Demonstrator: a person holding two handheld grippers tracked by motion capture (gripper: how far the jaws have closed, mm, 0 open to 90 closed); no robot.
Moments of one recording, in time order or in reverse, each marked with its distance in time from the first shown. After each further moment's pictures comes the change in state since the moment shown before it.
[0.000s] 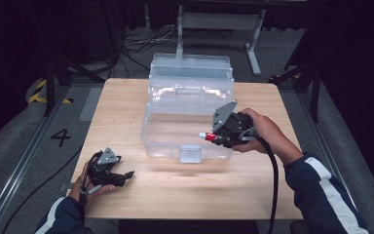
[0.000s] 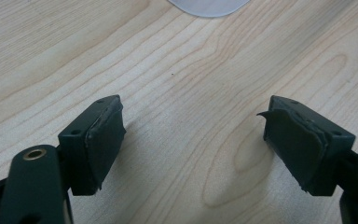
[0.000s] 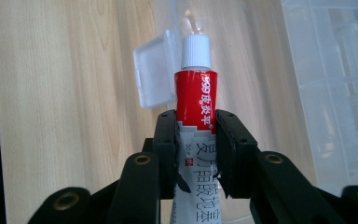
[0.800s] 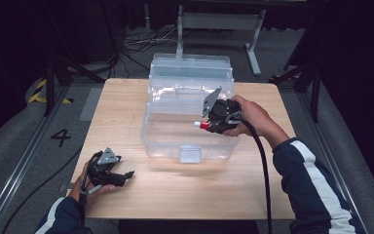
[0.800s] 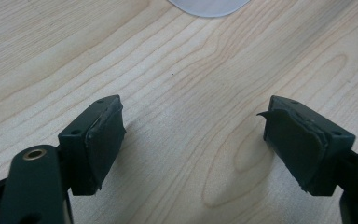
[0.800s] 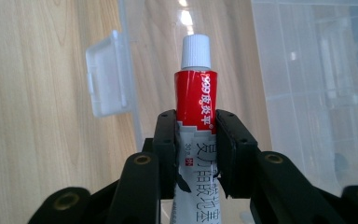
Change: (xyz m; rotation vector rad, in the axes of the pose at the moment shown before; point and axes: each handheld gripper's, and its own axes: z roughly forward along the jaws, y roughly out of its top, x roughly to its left) left arm 0.000 0.000 0.000 0.001 -0.001 -0.002; right arm -0.041 0.017 0.028 0.076 0.002 -0.019
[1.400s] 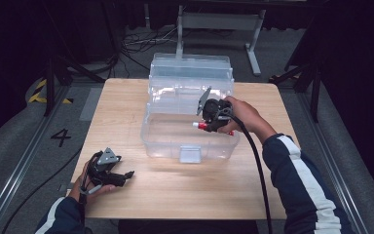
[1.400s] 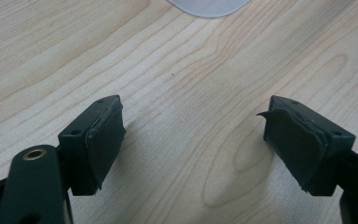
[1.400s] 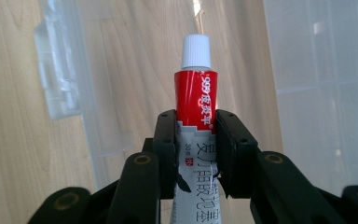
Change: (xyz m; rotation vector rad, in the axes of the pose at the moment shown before) left arm 0.000 0.000 0.000 -0.001 0.001 0.001; right arm -0.026 -0.002 0.050 0.089 0.062 0.040
